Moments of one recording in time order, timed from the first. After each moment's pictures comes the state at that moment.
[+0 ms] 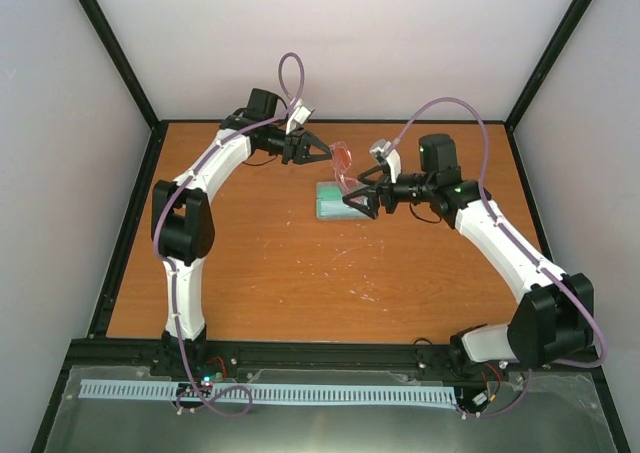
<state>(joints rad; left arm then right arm) -0.32 2.11 1.91 -0.69 1.52 0.32 0.34 1.36 1.12 -0.35 -0.89 -0.09</state>
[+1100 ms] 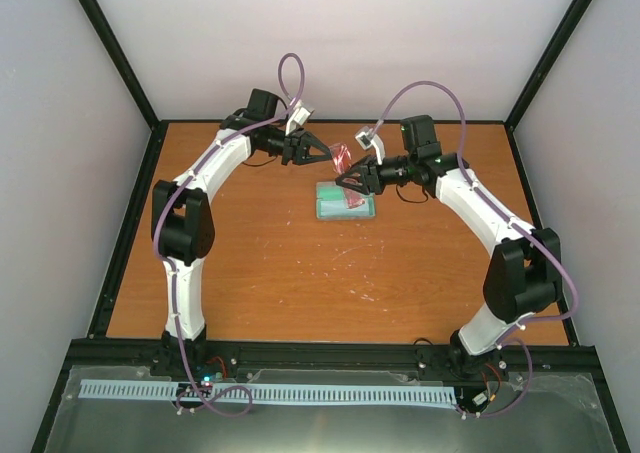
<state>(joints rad) -0.32 2.10 1.91 -0.71 1.52 0.36 0.34 1.63 1.35 -0.44 -1.01 -0.08</state>
